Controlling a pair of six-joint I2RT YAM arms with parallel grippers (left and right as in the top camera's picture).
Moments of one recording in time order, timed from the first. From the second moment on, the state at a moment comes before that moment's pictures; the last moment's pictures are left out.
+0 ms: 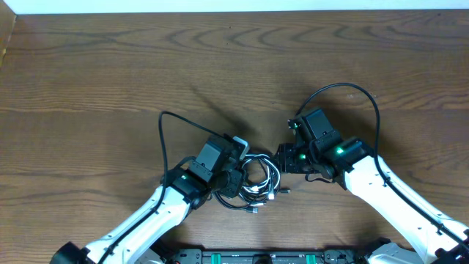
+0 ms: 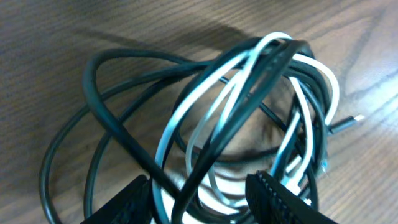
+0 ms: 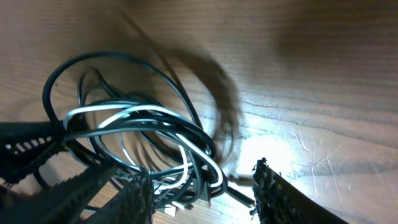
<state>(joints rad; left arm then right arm) -0.63 1.27 0.57 -0.32 0.19 -0.20 0.55 1.38 0.87 -0.65 -0.25 0.59</state>
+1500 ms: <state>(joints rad) -0.61 1.02 0.57 -0.26 0.26 -0.33 0.58 1.38 0.87 -0.63 -0.31 0.49</state>
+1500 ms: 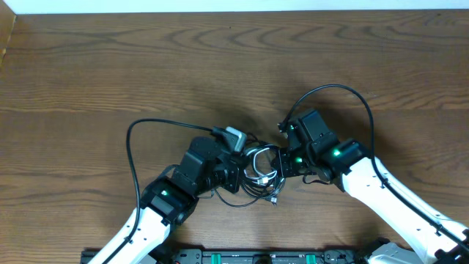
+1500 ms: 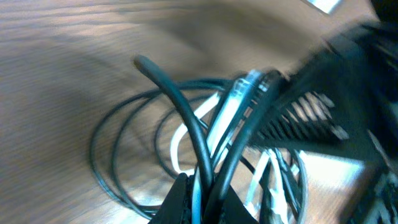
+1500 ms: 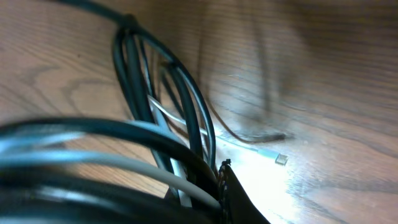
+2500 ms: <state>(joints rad) -0.27 1.28 0.57 -0.26 0.10 -0.61 0.52 0.98 0.87 -0.67 -0.56 0.24</state>
